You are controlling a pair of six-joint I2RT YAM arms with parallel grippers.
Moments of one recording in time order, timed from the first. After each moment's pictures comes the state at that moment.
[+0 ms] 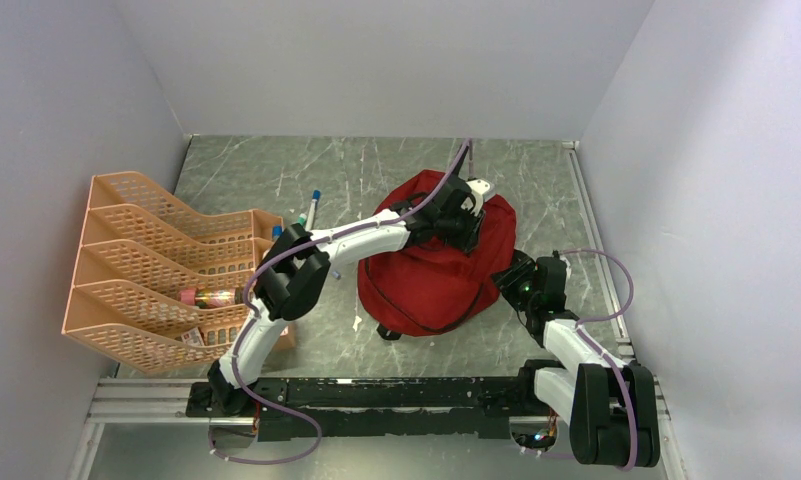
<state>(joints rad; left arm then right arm) -0.94 2.23 1.84 -0.24 0.14 -0.26 -0.05 1.03 0.19 0.17 -0.14 0.81</state>
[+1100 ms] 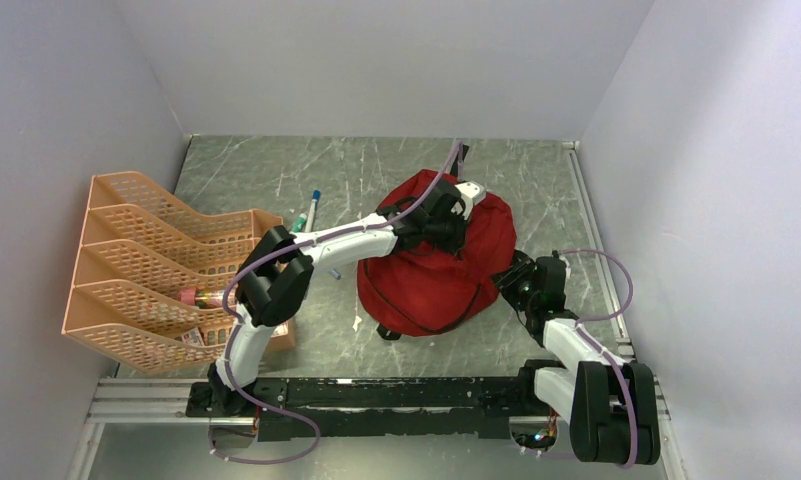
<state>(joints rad) -0.94 2.11 1.68 -0.21 0.09 -0.25 -0.05 1.04 0.19 0.18 -0.13 0.80</state>
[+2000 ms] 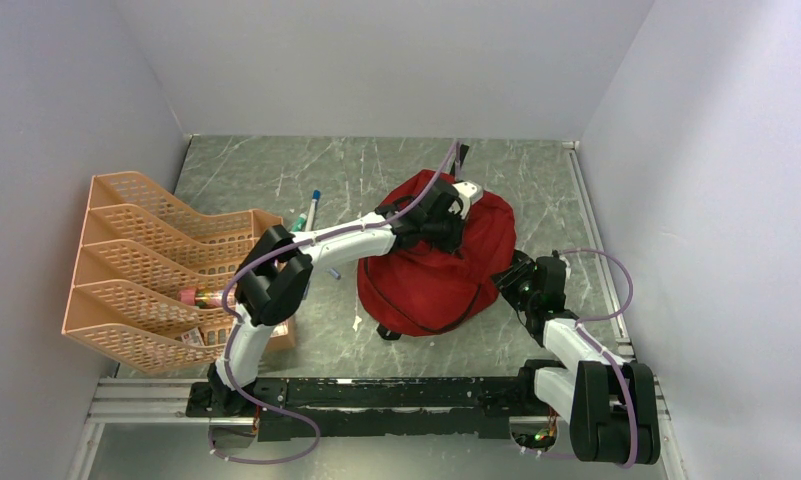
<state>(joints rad) -0.93 2.10 1.67 -0.21 0.10 -0.25 -0.05 1.05 0.19 0.19 -0.13 0.80</state>
